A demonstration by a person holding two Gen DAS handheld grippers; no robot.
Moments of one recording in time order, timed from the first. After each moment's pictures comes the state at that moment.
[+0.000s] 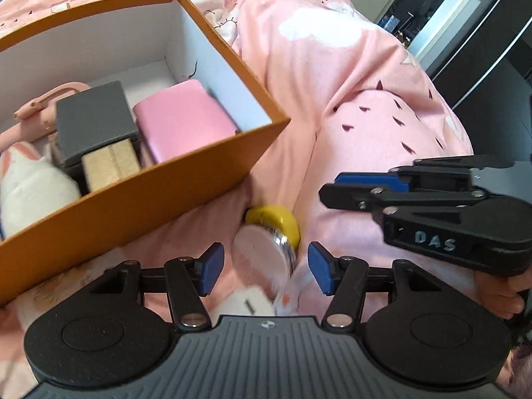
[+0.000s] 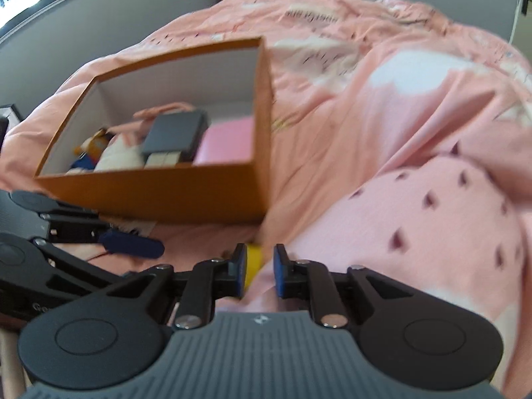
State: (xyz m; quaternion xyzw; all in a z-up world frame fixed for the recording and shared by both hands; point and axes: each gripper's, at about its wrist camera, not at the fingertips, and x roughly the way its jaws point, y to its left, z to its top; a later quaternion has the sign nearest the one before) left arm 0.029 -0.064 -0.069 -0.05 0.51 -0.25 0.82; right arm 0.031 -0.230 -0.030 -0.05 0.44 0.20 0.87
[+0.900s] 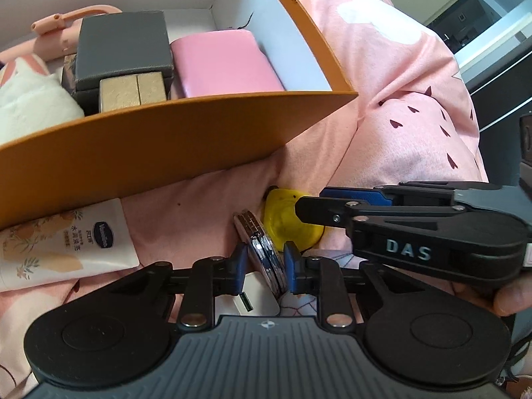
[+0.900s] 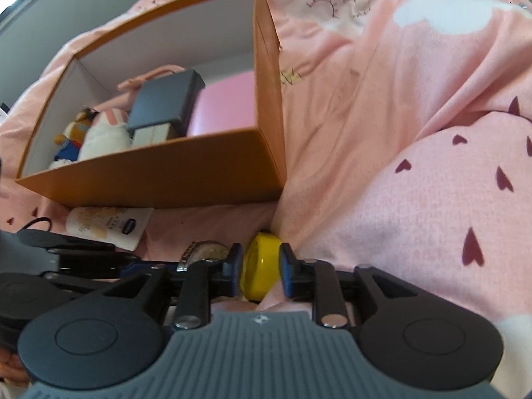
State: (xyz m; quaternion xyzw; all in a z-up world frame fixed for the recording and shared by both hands) left arm 0.037 -0.047 -0.105 -0.14 0.56 -0.21 0.79; right arm 0.068 -0.206 -0.071 -0.02 0.53 0.20 0.82
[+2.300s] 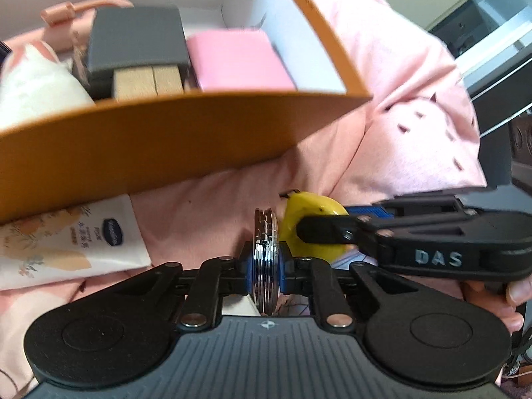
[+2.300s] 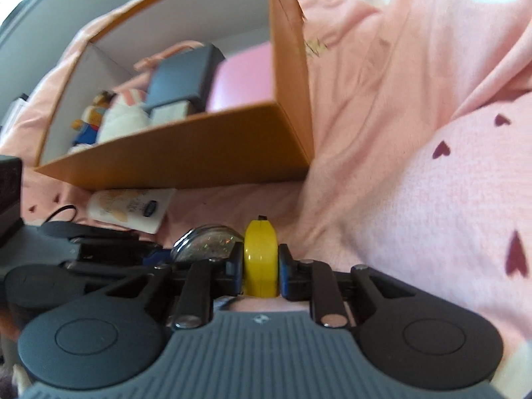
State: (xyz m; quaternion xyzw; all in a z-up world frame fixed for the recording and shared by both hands) left arm 0.030 -0.028 -0.104 -0.16 0.55 -0.21 0.79; right arm 0.077 -0.212 -0.076 0.01 0.56 0.26 0.78
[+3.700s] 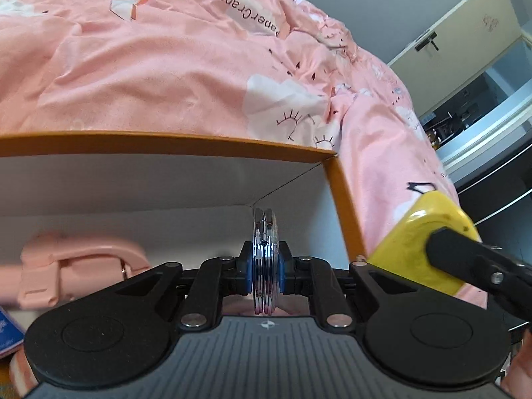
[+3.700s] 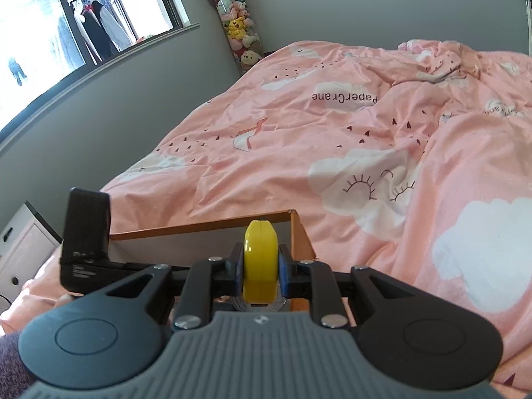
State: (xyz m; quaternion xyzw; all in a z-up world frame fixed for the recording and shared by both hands) left arm 0.220 0.008 -0.070 -0.22 0.48 -0.18 0.83; right arm 0.187 -0.177 0.035 0.05 0.36 0.26 0.89
